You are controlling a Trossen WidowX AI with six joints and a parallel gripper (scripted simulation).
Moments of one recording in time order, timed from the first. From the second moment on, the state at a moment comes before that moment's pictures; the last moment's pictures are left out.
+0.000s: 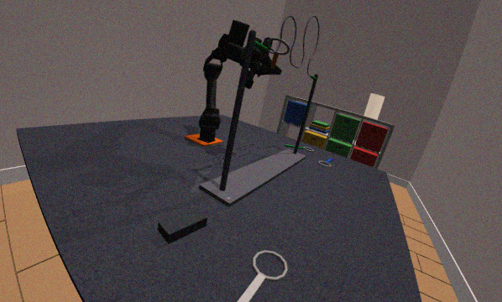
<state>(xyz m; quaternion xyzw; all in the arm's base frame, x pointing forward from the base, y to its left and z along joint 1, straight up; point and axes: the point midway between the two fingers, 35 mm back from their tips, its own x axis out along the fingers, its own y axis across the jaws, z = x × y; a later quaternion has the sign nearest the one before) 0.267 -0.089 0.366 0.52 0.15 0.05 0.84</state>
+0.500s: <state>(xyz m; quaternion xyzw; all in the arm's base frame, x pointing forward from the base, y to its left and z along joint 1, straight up) 0.267 -0.079 0.414 0.66 0.13 0.10 0.74</state>
